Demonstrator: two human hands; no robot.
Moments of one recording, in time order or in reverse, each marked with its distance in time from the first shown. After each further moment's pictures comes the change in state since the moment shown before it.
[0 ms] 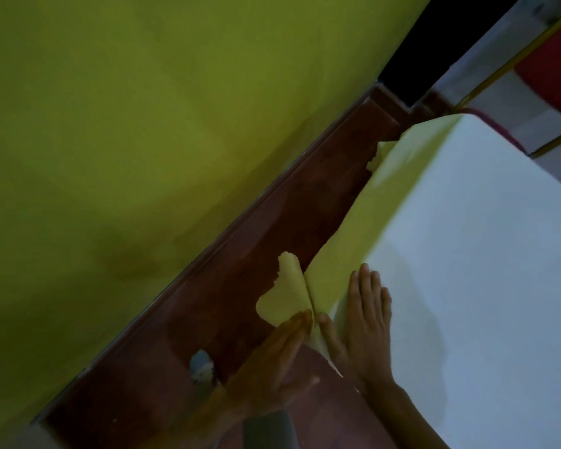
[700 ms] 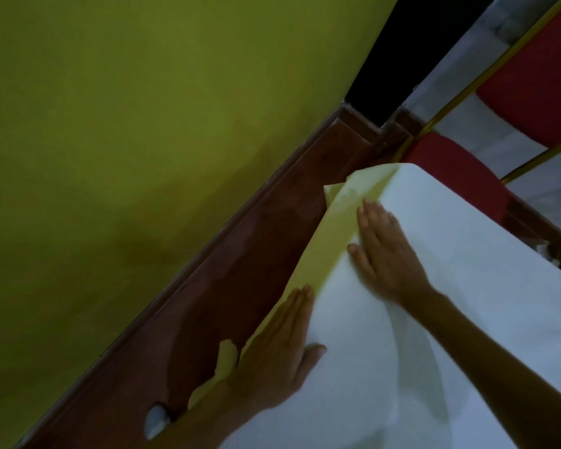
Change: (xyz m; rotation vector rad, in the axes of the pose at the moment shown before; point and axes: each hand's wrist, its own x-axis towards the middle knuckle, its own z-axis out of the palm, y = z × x) left_hand 0.218 0.097 -0.013 0.267 0.099 0.138; right_hand 0.256 0.188 -0.120 -0.206 0.016 -0.265
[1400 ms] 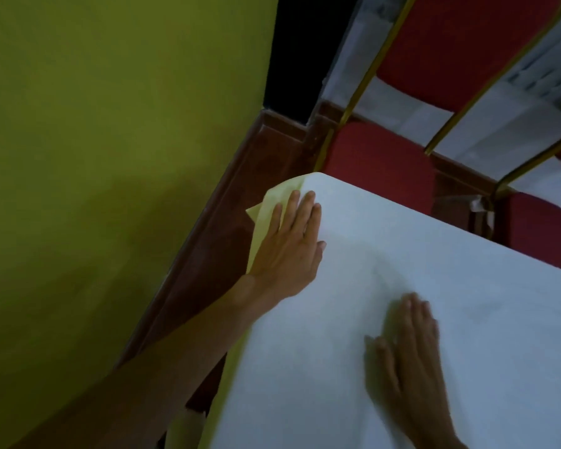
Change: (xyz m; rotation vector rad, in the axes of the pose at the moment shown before) left_hand 0.257 0.041 -0.010 0.428 0.021 0.228; right_hand -0.167 0.027 0.038 0.260 0.328 0.573
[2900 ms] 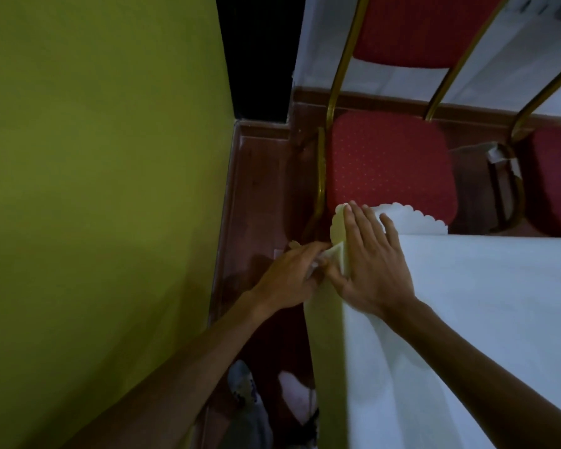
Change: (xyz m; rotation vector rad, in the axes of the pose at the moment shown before) left_hand 0.106 -0.141 0.025 -0.645 -0.324 0.249; right_hand 0.261 -0.129 0.040 -0.279 -0.149 0.041
